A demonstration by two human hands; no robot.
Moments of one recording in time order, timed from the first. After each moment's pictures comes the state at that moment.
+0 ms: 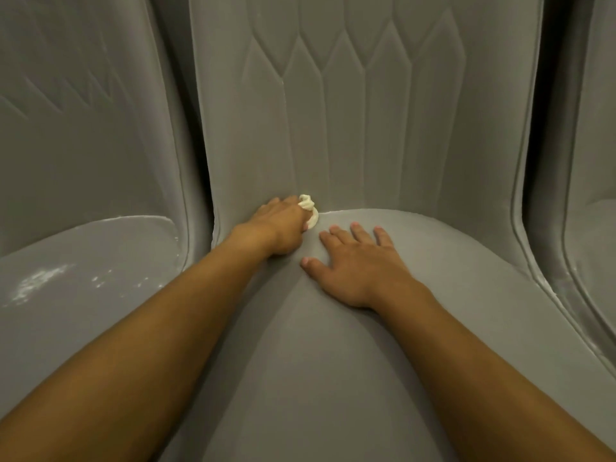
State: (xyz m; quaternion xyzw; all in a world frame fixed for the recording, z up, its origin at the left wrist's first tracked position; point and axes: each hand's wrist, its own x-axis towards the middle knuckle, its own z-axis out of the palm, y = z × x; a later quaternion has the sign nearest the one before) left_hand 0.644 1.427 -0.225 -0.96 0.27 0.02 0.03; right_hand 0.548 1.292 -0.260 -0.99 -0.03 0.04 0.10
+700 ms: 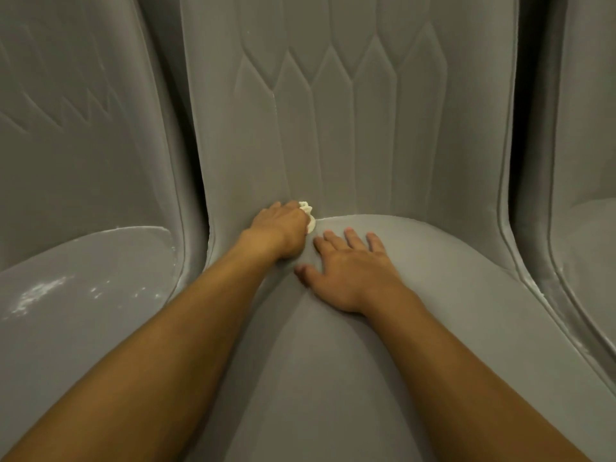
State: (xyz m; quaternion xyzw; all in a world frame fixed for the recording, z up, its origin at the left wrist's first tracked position) left_hand 0.658 1.410 -0.232 -0.97 0.25 0.00 0.06; right_hand 0.546 1.291 -0.261 -0.99 -0.03 0.03 0.12
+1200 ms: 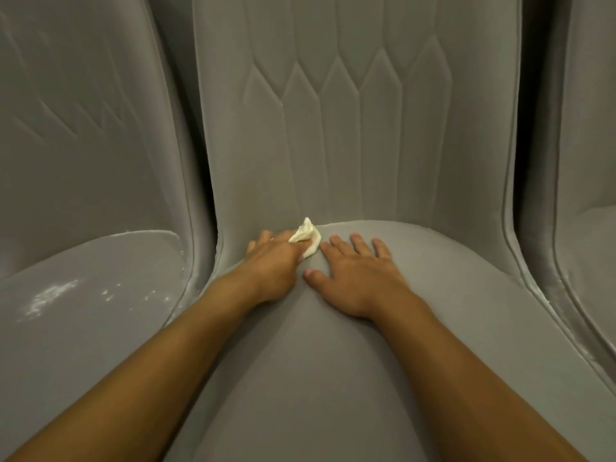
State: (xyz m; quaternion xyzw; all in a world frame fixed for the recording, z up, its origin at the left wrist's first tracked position) left_hand 0.610 1.446 -0.242 -0.97 0.25 0.03 0.01; right_hand 0.546 1.289 -0.262 -0.99 -0.03 0.03 0.13
